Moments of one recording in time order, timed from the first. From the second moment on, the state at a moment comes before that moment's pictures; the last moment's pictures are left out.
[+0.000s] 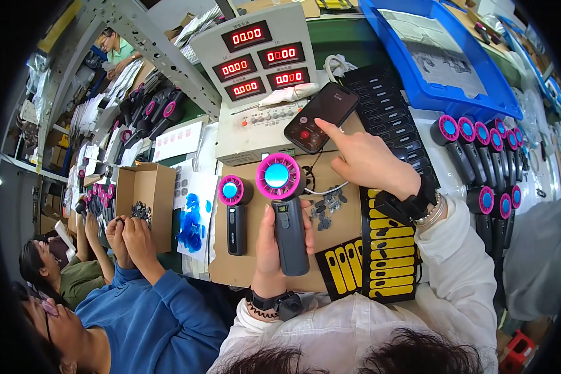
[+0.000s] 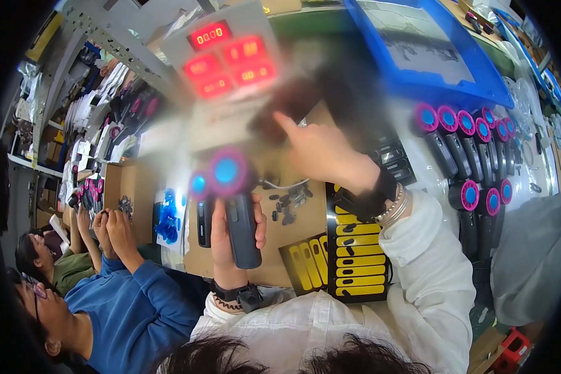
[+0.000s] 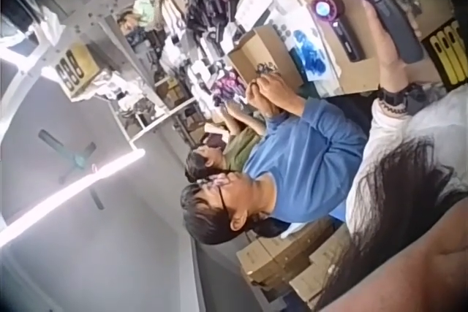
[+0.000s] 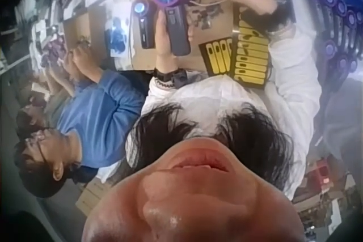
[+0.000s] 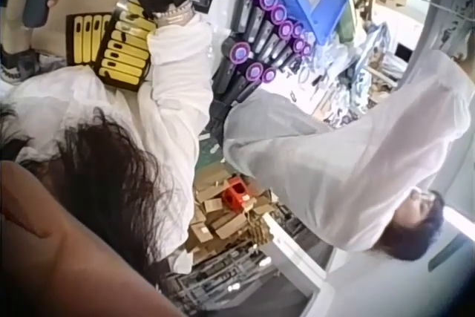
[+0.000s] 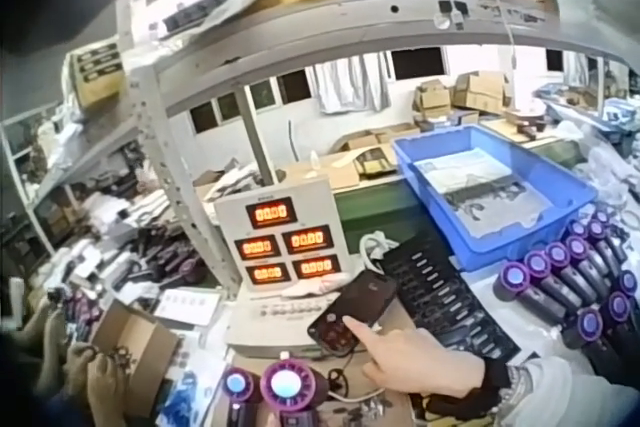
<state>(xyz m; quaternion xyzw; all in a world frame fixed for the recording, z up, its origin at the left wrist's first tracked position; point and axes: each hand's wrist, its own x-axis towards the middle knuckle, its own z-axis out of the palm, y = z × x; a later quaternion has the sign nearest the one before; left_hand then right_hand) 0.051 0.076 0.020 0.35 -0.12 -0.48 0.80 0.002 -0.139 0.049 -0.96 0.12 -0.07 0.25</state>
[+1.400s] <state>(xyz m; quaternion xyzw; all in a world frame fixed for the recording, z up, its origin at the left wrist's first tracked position) -0.005 0.020 -0.012 0.44 -0.03 -0.58 0.69 -0.166 -0.146 -0.029 -0.80 0.32 -0.17 0.47</state>
